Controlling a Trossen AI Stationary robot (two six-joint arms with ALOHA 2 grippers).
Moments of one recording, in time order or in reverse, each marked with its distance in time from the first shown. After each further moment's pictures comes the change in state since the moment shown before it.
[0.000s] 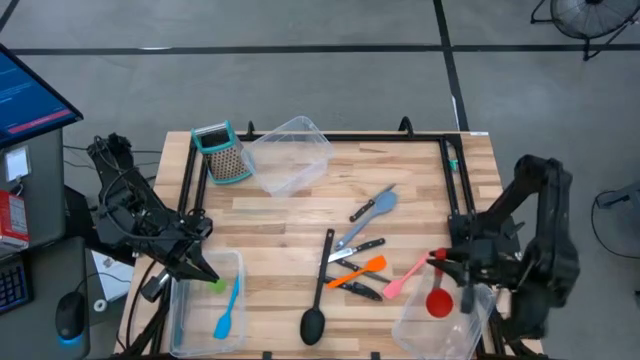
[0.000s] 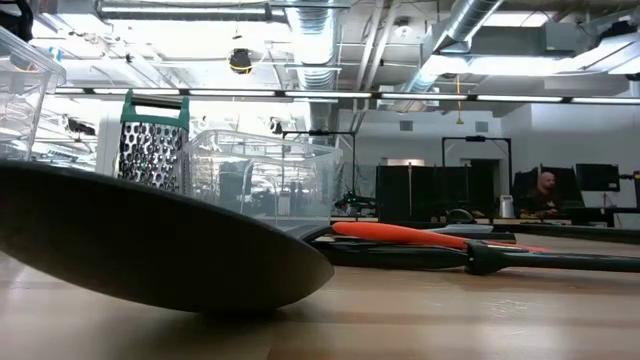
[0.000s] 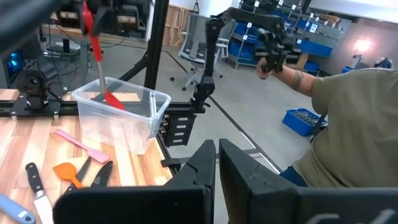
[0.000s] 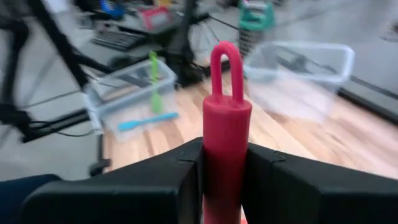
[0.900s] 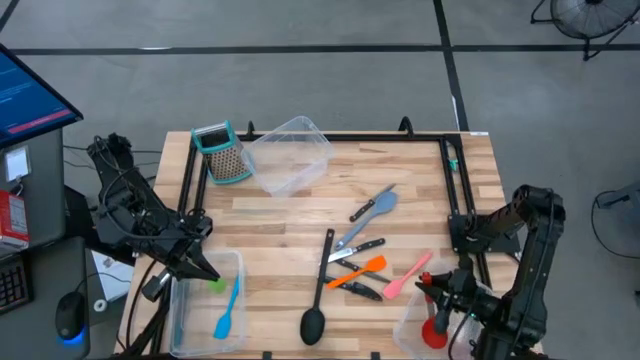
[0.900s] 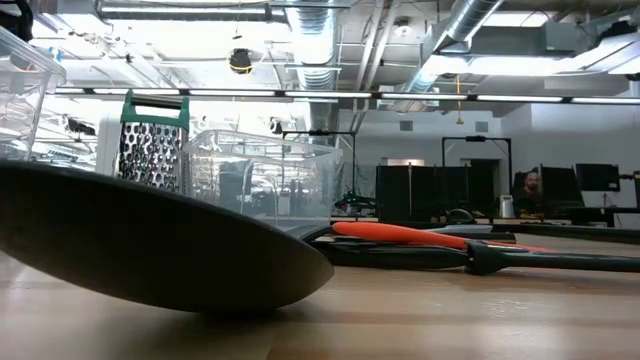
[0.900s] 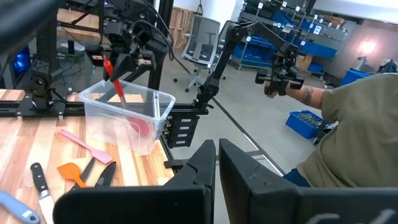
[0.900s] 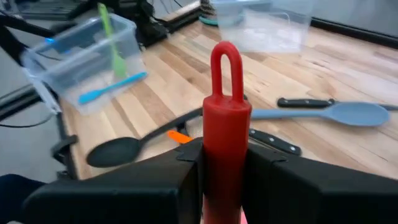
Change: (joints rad) left arm 0.000 0.000 0.000 0.002 -0.015 0.000; right arm -0.015 0.295 -0.032 -0.084 -0.162 0.494
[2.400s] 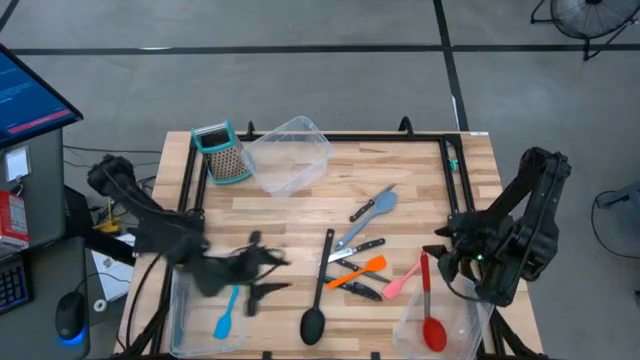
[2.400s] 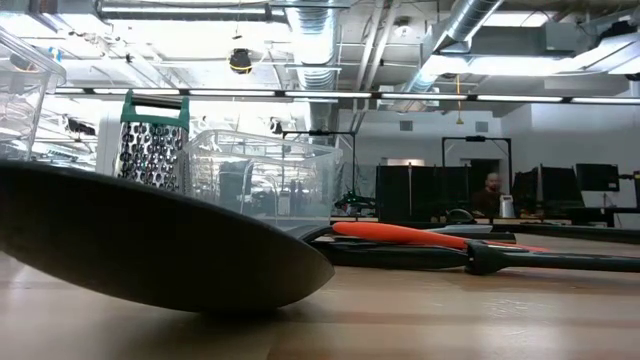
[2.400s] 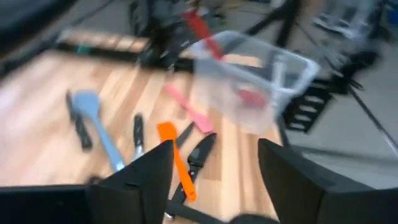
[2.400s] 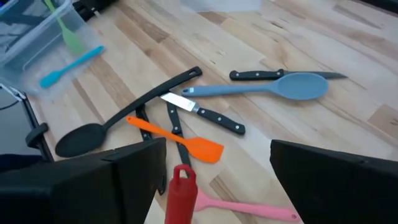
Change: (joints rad) left arm 0.270 0.511 0.000 0.179 -0.202 -0.135; right arm -0.184 -0.437 -0.093 0.012 -0.277 -0.311
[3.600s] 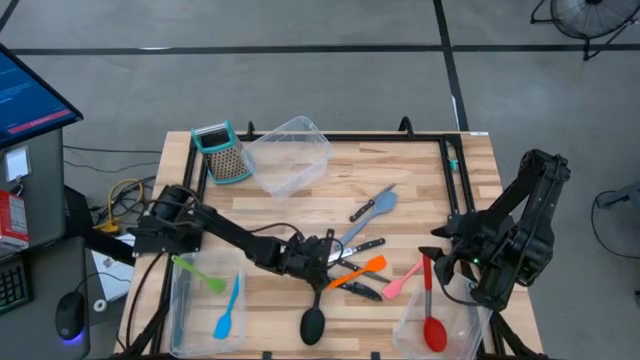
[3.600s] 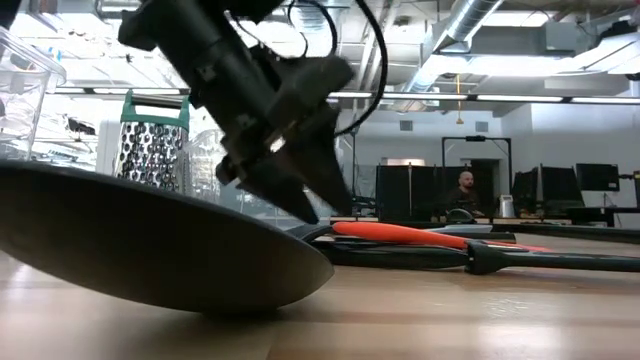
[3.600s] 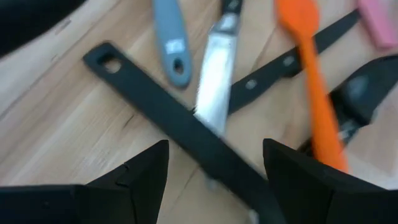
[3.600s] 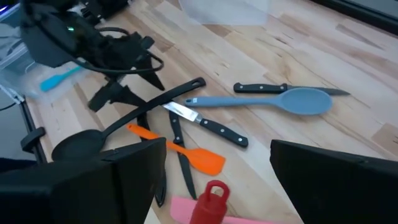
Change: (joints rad) left arm 0.330 0.614 0.115 0.000 0.248 -0.341; right arm -0.004 0.037 0.000 0.032 0.052 -0.049
